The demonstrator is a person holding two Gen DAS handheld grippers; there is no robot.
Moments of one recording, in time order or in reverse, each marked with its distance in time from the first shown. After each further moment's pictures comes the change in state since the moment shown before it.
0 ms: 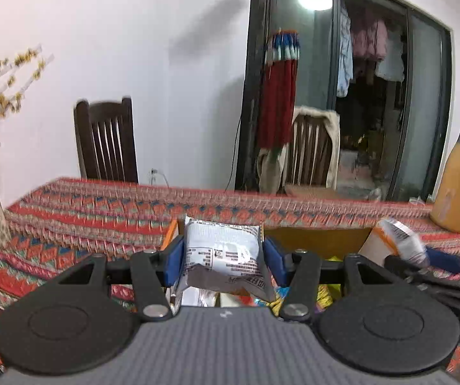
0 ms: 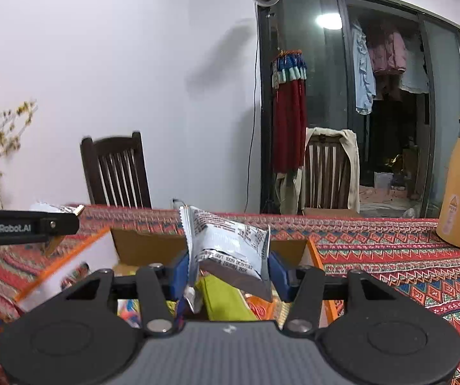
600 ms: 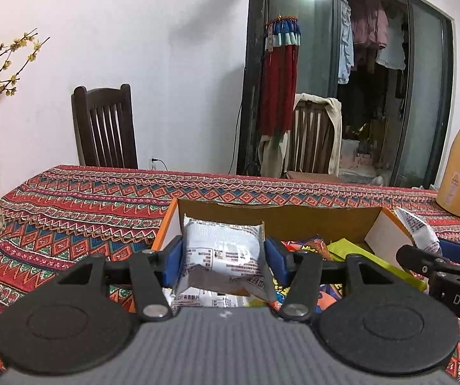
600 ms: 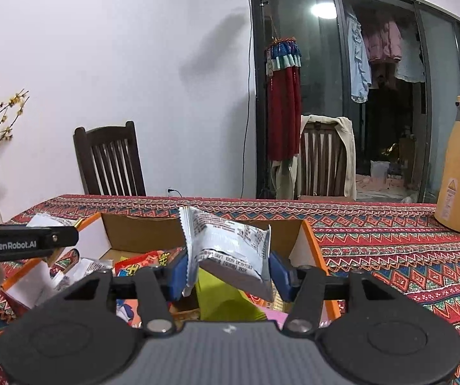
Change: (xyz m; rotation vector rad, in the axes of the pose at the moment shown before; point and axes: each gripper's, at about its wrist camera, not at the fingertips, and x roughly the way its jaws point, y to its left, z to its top) left arm 0.008 0.004 -0.017 0.001 0.014 0.003; right arm 0.008 -0.008 -0.011 0.029 0.031 -0.015
